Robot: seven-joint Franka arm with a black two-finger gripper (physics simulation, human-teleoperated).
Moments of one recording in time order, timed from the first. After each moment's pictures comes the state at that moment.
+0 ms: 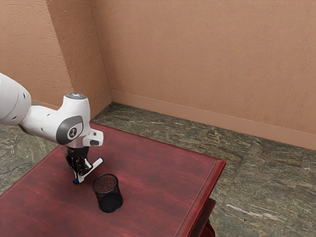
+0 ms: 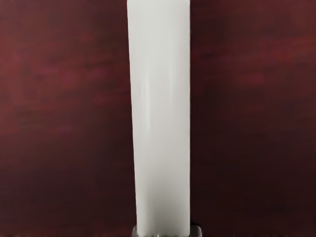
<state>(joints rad) -0.15 0.25 0.32 -2.26 0.09 2.30 0.24</state>
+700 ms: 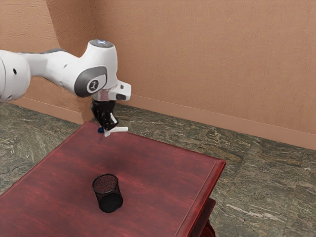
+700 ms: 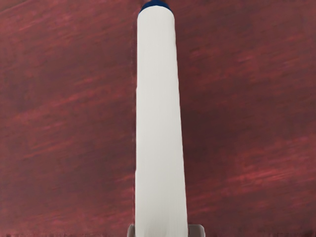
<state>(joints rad) -0.23 0.16 0.20 -1.91 0.19 2.01 0.18</state>
